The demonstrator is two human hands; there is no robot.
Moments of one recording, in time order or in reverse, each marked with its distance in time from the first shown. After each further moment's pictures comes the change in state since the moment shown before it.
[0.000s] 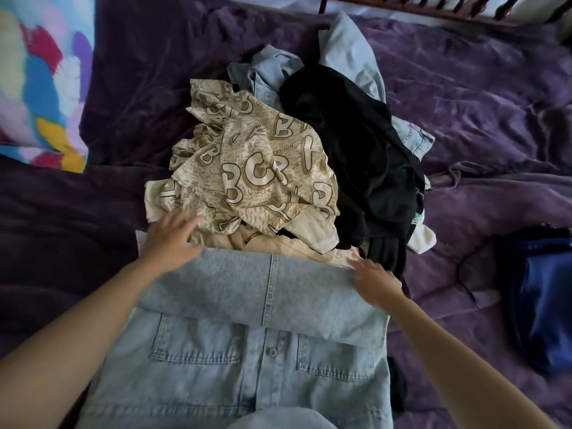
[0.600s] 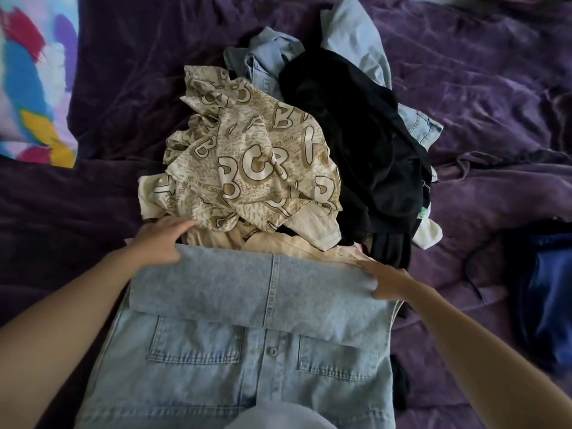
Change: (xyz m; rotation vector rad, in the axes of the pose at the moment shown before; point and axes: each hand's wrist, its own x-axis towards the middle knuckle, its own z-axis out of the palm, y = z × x) left_hand 0.016 -0.022 -0.004 0.031 -0.351 -0.065; right_hand 0.022 0.028 -0.005 -0.139 -0.271 -0.053
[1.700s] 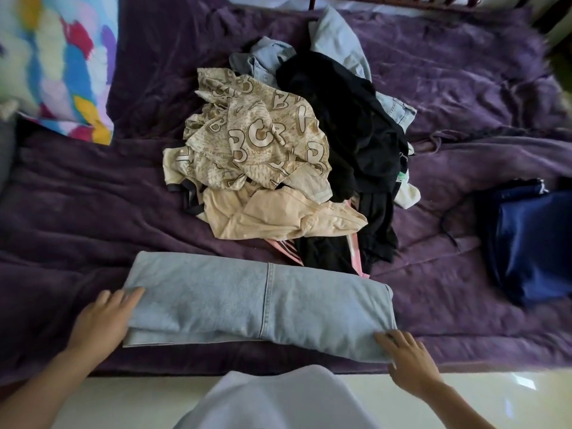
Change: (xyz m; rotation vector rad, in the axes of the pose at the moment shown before) left_hand -0.222 -0.059 0.162 0.313 0.422 -0.012; right_hand -0.147 0.024 0.259 -0.011 0.580 -0.182
